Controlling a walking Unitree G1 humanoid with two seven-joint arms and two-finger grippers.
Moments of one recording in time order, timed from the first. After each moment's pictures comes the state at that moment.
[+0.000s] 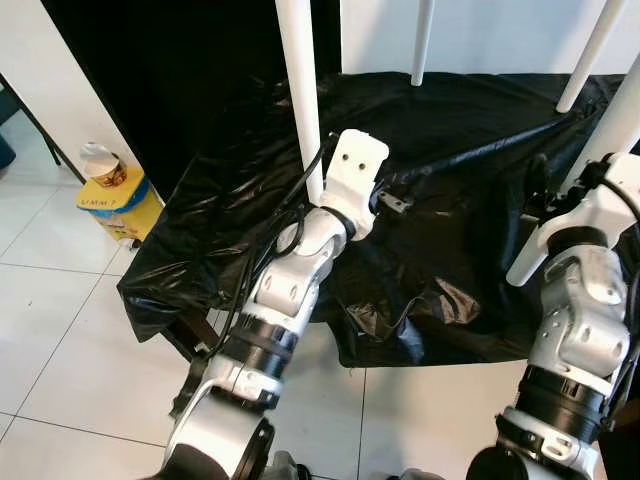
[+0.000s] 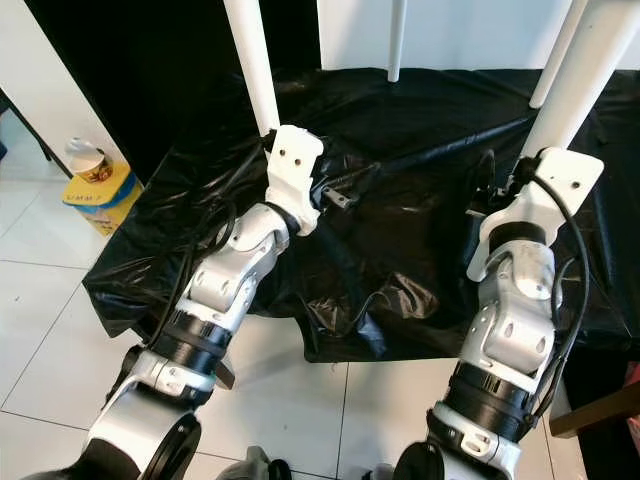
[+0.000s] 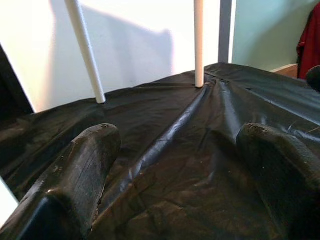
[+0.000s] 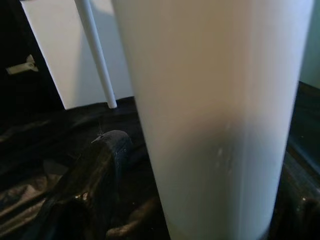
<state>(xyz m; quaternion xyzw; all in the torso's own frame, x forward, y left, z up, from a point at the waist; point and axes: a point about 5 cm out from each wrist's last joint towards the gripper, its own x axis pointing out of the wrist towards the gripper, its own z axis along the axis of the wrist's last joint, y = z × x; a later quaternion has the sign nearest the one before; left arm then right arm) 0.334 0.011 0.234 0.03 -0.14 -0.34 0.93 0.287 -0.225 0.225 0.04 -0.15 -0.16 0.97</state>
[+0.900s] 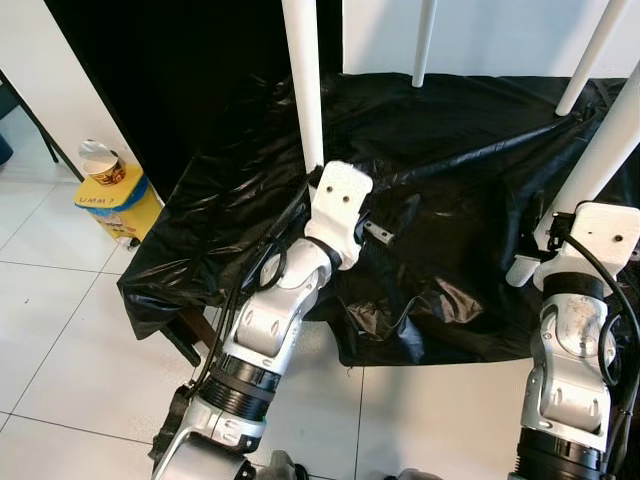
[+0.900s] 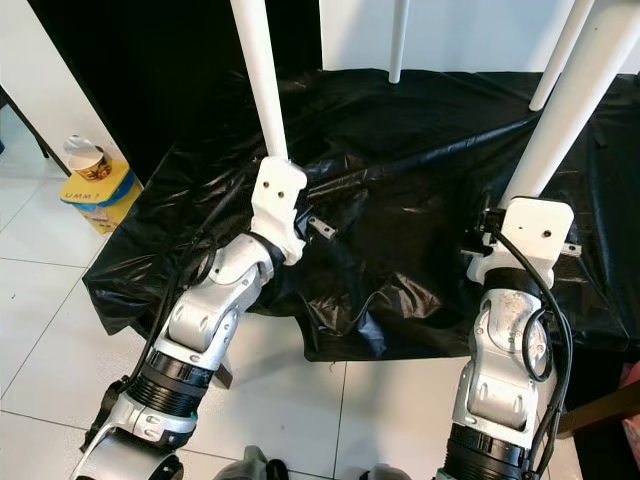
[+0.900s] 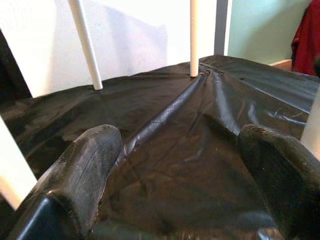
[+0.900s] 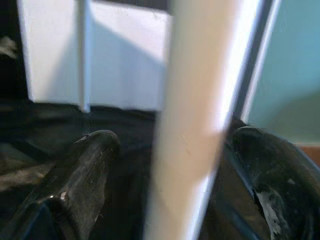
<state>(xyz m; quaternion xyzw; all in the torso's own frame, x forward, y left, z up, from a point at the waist) 0.304 0.029 0.214 0.02 -0.12 -0.35 0.93 0.255 -0.209 0.203 -0.09 -0.20 -0.18 0.96</state>
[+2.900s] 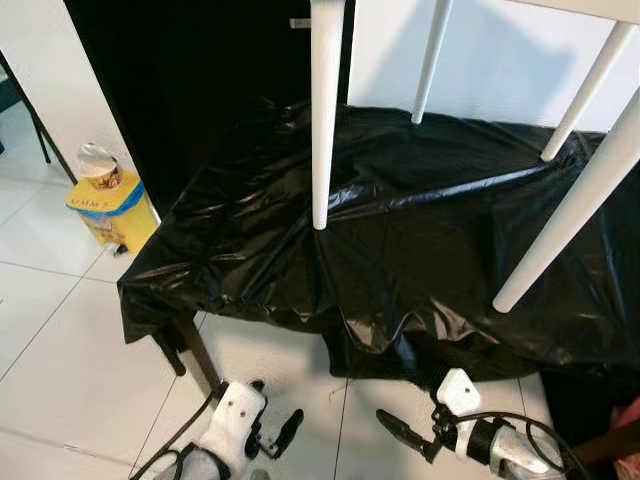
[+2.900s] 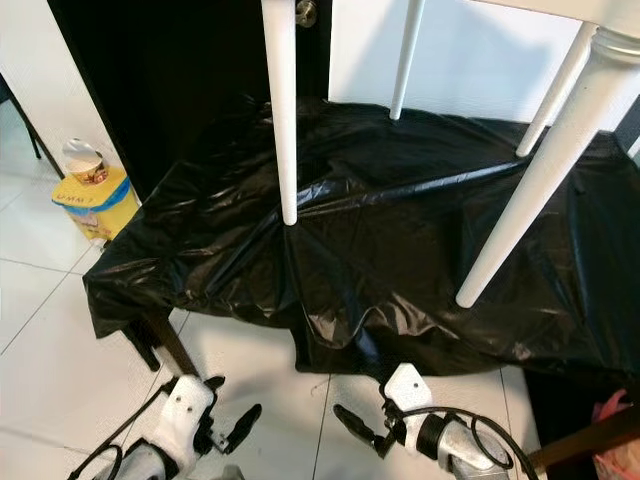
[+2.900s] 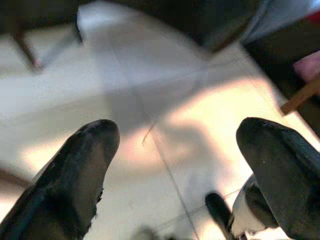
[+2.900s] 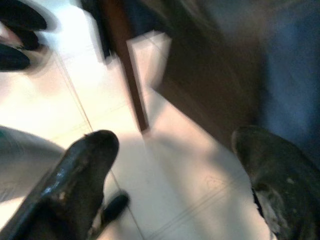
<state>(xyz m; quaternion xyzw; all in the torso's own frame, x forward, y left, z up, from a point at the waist) 0.172 0.153 -0.006 0.05 0.21 -0.29 0.93 0.199 -0.174 -0.008 -0.06 0.17 0.37 0.91</state>
